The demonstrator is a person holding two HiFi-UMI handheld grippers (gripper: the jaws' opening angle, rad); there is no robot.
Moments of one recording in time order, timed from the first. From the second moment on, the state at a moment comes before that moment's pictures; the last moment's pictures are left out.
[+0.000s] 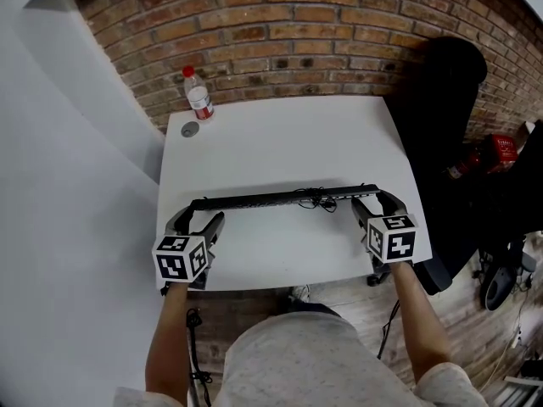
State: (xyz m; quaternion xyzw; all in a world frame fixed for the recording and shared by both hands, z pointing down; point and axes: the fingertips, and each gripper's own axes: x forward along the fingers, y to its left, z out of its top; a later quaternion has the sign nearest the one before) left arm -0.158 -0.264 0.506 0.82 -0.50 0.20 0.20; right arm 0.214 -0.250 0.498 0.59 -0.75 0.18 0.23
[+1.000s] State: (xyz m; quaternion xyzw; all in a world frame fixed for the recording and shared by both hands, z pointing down) left arm -0.167 -0.223 0.532 0.81 -0.49 0.27 0.17; right arm 0.221 -0.200 0.520 0.61 -0.73 0.19 0.25
